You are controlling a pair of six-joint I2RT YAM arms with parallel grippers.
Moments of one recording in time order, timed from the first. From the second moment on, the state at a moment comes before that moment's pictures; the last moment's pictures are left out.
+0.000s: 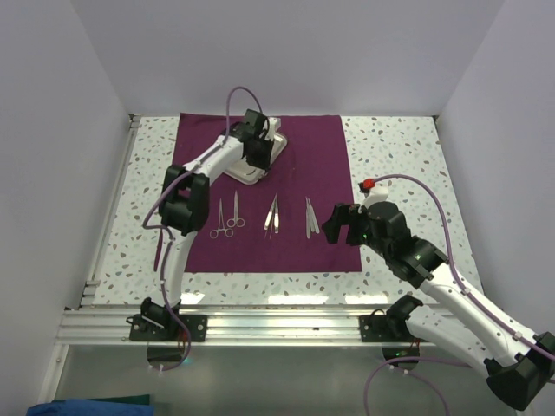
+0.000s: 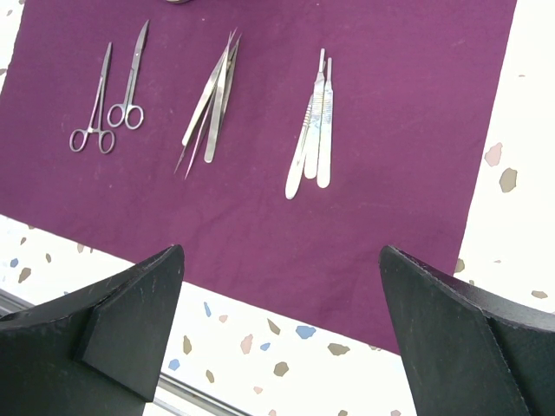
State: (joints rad) left arm -0.40 2.38 2.03 -0.62 0.16 -0.10; right arm 0.65 0.78 0.69 -0.45 0.17 0.49
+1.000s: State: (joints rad) left arm -0.45 1.53 1.38 -0.56 -0.22 -0.21; right arm 0.65 0.79 0.68 -0.44 0.15 0.49
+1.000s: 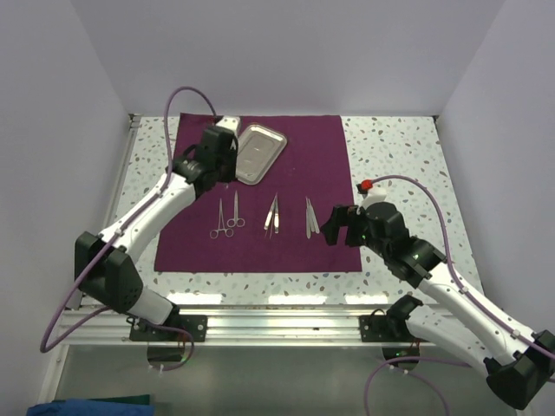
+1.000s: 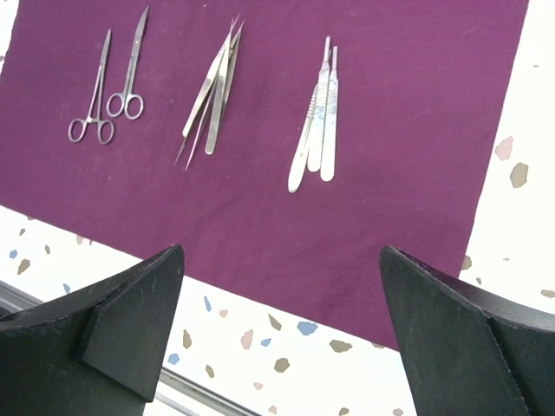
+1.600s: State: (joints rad) left arm -0.53 1.63 0.99 -0.45 -0.53 -0.34; right arm 0.65 0.81 0.68 -0.43 0.14 0.49
